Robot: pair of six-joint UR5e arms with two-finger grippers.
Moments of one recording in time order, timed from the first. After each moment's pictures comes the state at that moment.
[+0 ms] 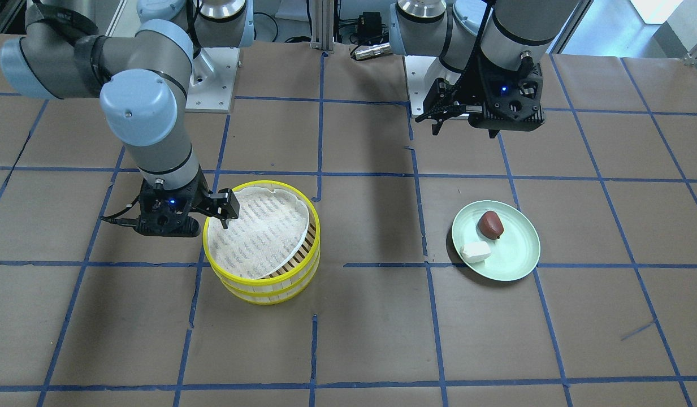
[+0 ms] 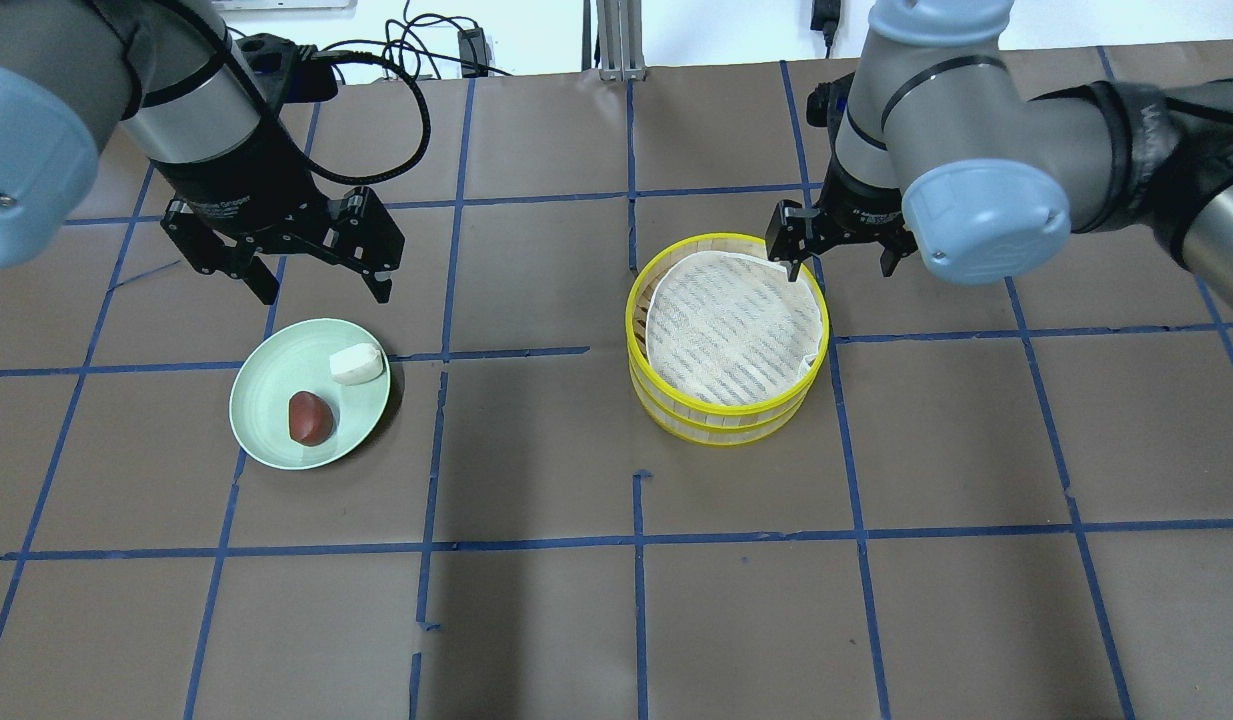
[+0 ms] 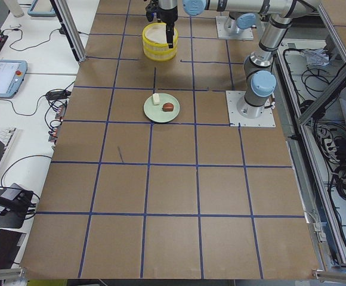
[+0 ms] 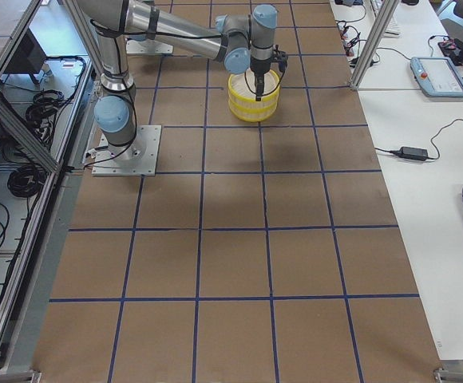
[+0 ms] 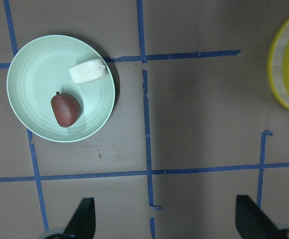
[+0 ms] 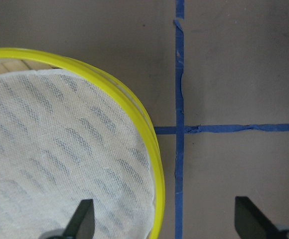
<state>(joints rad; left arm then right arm) -1.59 -1.55 -1.59 -1.68 1.57 0.02 1.64 -1.35 1.81 -2.04 -1.60 0.07</state>
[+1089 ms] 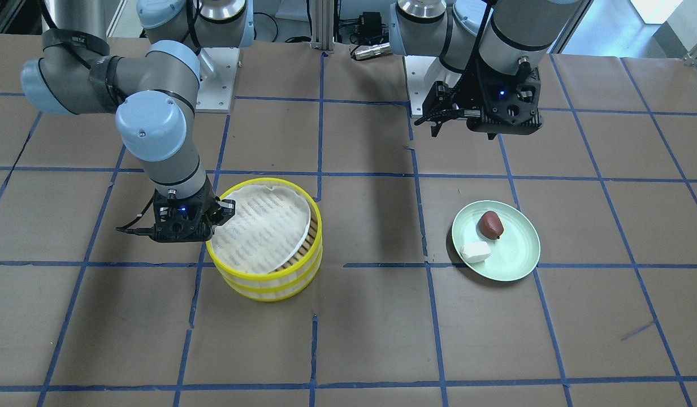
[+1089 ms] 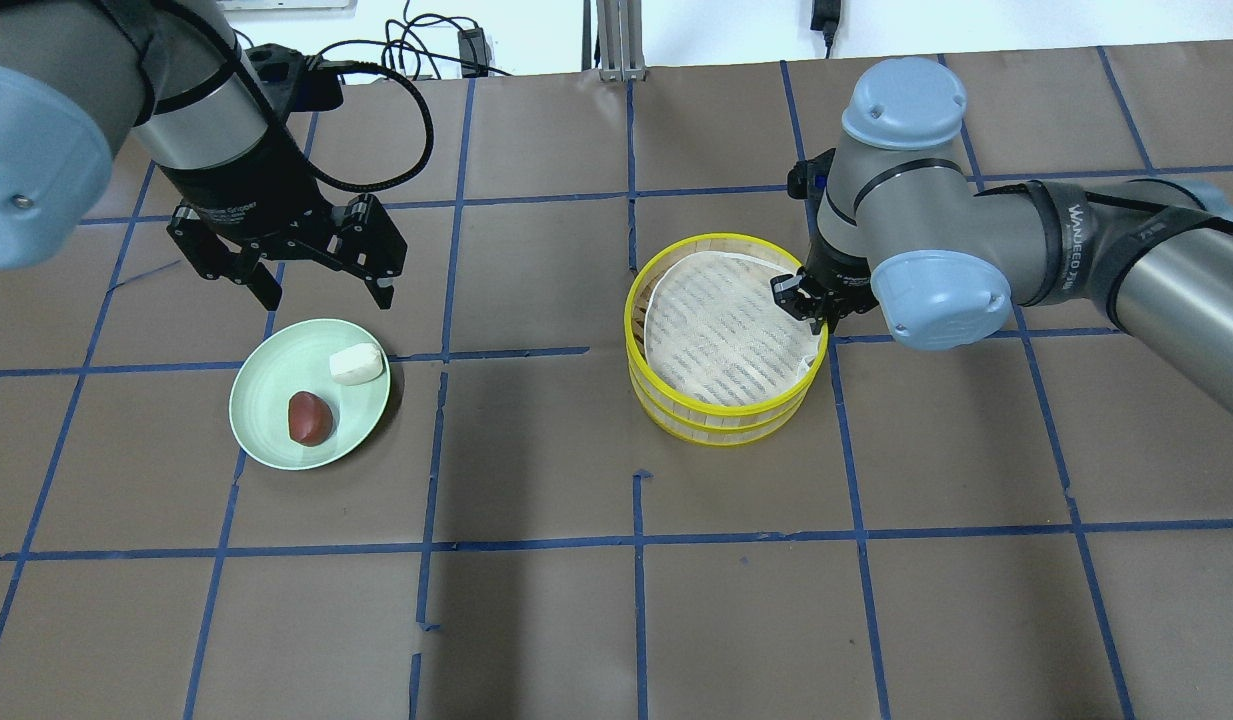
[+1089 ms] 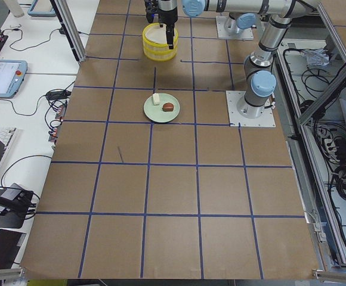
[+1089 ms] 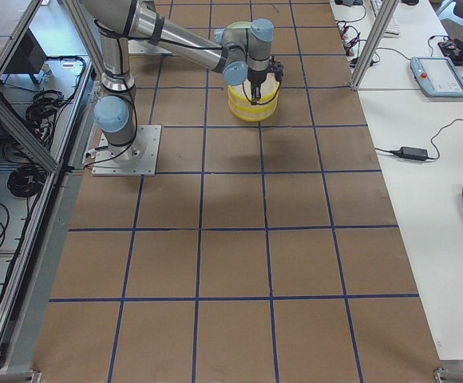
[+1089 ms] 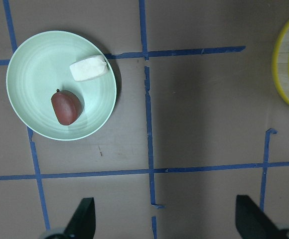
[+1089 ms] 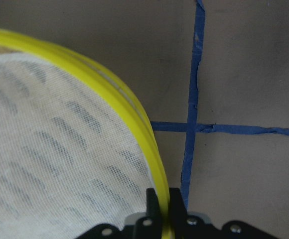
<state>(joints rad) -1.59 -1.56 -1.59 -1.68 1.57 0.01 1.64 -1.34 1.87 -2.09 -1.59 0.00</state>
